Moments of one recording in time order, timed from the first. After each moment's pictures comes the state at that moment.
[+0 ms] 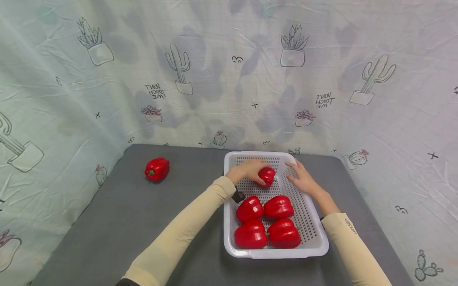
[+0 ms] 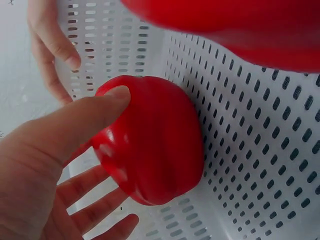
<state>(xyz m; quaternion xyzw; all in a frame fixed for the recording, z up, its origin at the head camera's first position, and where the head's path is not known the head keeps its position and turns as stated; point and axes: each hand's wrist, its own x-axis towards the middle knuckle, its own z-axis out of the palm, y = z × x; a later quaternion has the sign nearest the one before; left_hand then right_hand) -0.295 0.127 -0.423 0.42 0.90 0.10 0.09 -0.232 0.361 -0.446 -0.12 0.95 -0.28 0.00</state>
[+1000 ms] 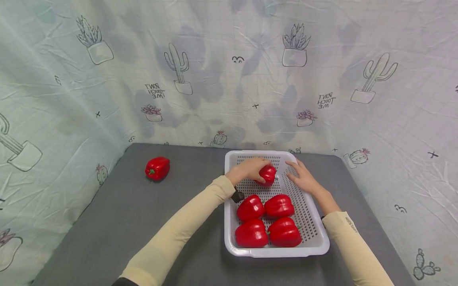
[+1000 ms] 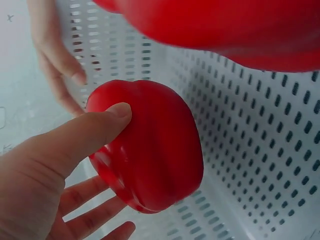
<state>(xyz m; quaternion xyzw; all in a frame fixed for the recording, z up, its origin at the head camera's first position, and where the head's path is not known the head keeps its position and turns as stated) -0.286 0.128 -0.414 0.41 0.90 0.09 0.07 -0.232 0.361 -0.446 -0.13 0.95 -0.28 0.00</state>
